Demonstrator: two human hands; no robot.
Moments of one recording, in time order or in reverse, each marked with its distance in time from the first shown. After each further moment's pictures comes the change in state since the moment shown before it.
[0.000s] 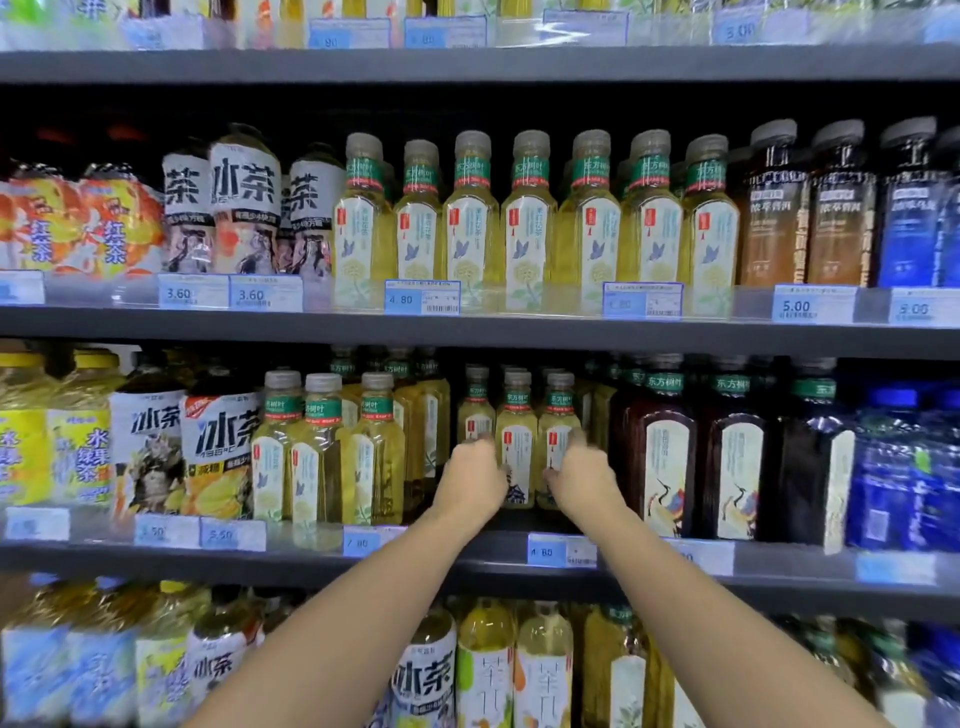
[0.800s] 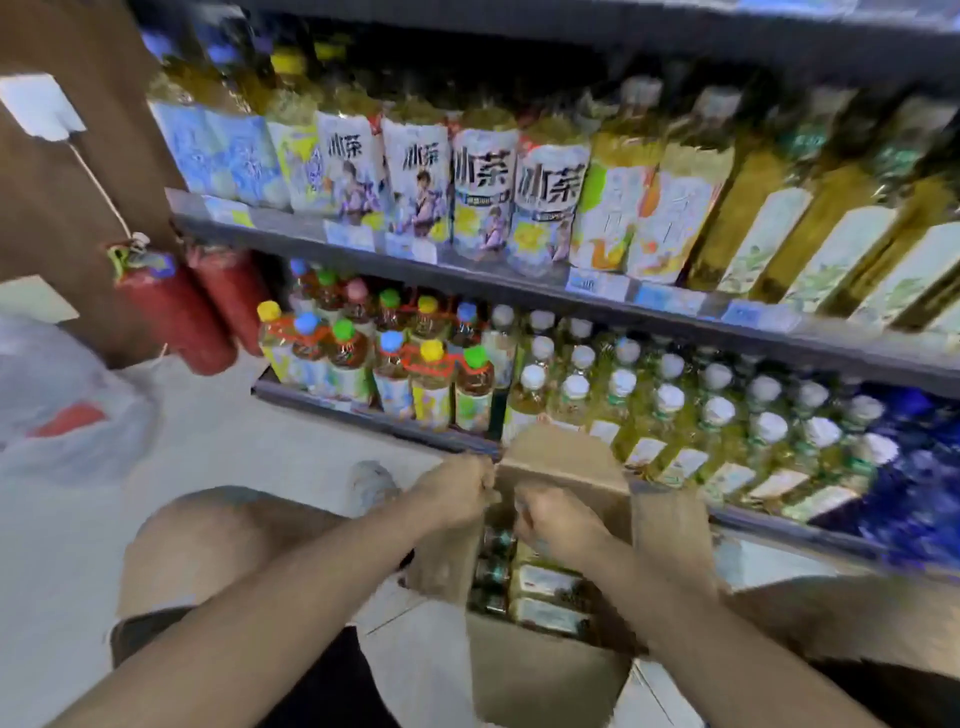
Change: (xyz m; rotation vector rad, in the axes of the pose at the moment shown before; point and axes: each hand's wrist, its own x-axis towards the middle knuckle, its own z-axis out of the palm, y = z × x) left_hand -0.479 -0.222 0.118 0.074 -0.912 -0.342; right_hand -0.444 0.217 0.256 -0.256 -0.975 -0.490
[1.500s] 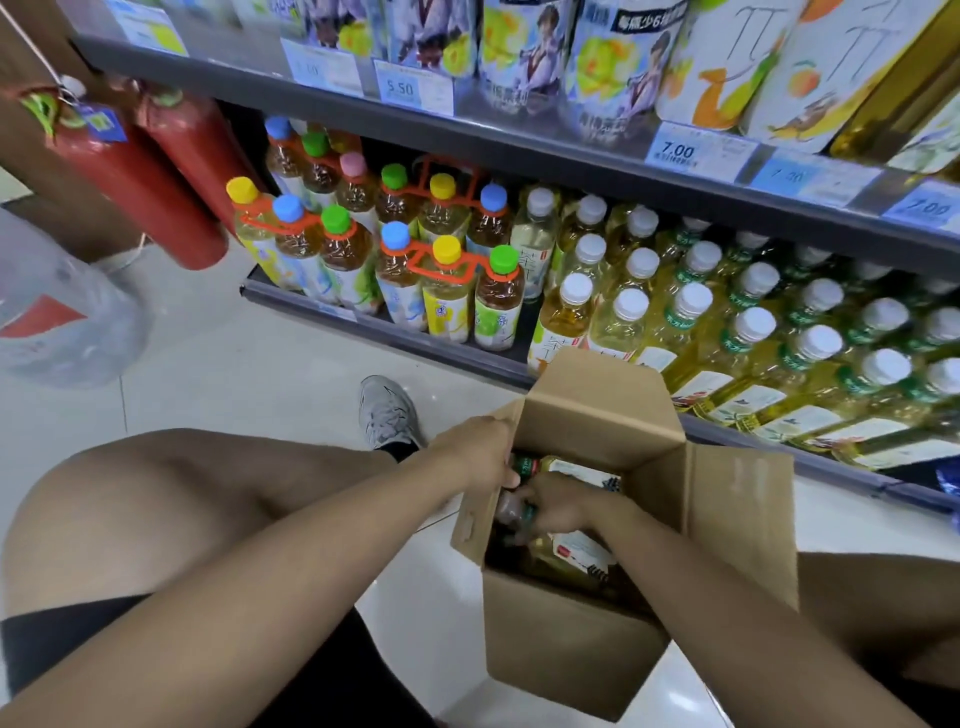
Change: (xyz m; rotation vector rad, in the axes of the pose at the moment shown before) left_hand 0.028 -0.023 0.040 0.022 -0.253 -0.098; right_hand 0.052 0.034 0.100 0.309 -0.674 0.056
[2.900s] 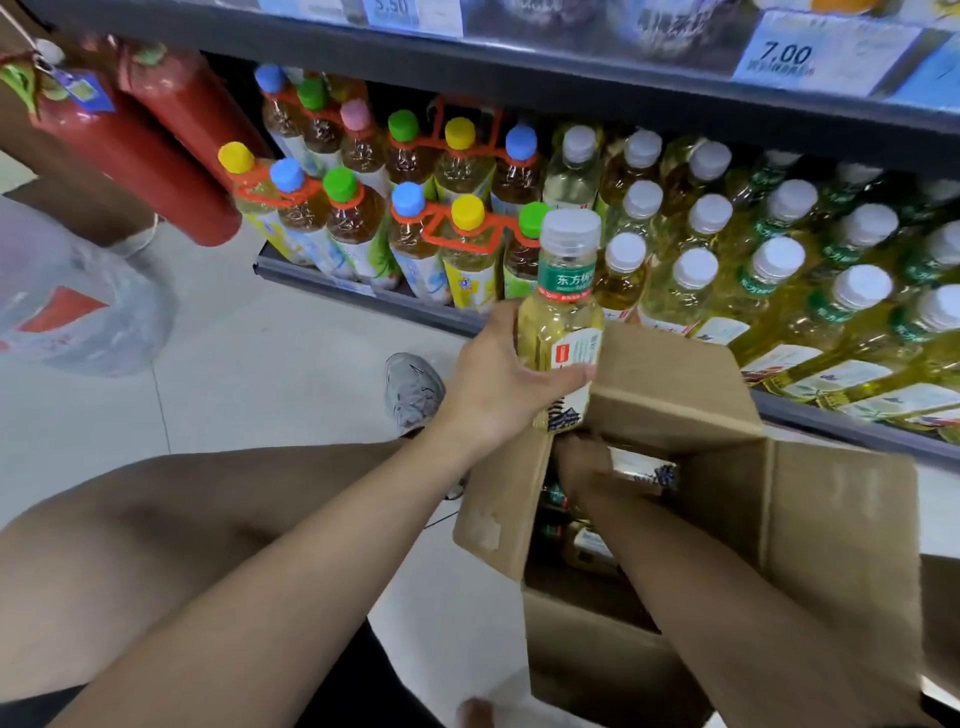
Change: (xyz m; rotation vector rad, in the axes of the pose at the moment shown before) left_hand 0.001 0.004 -0.045 -0.742 0.585 0.015; right_hand 0.095 0.010 0.015 -0.333 0.388 0.278
